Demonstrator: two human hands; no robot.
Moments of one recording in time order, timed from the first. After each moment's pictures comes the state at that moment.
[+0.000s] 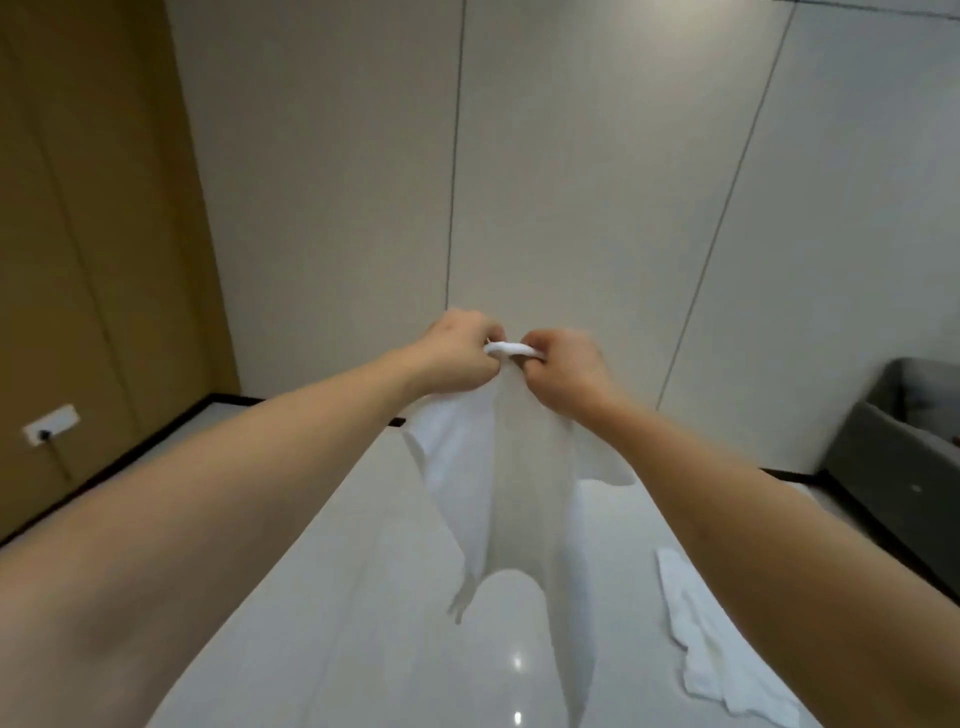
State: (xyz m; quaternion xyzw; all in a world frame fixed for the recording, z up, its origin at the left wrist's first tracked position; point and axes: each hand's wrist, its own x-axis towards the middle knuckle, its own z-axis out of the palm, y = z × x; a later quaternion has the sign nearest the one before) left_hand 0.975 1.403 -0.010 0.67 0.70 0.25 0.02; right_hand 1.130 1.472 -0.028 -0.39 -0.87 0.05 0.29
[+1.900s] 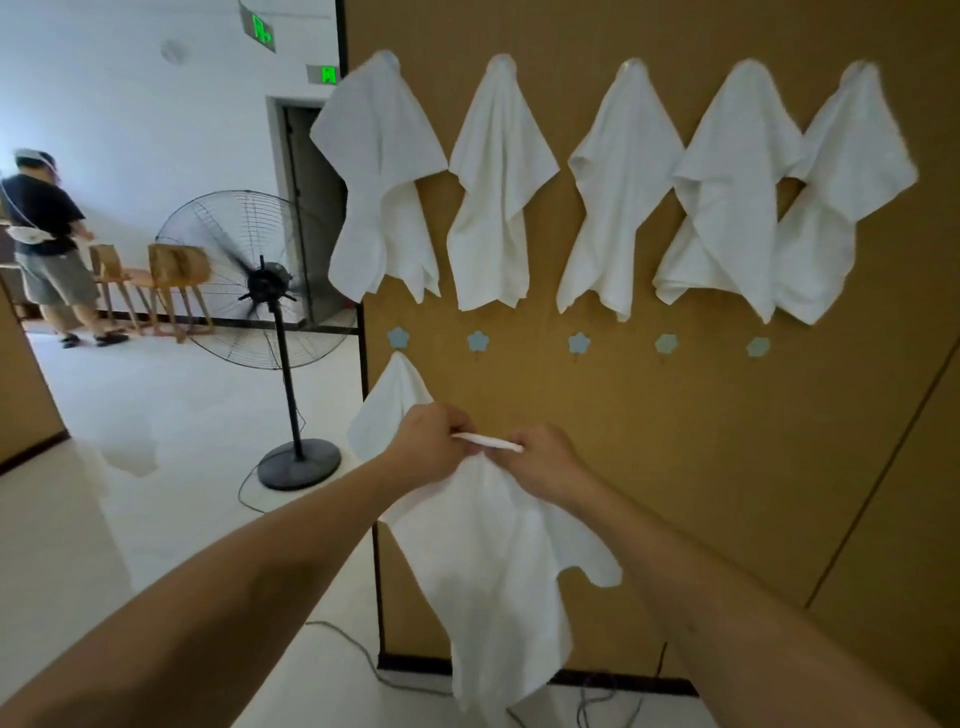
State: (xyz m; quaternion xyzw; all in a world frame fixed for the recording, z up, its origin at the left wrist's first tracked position) left_hand -0.100 1.102 -0.062 -0.07 0.95 0.26 -0.15; right_hand -0.174 1.261 -0.080 0.28 -0.87 0.40 -0.05
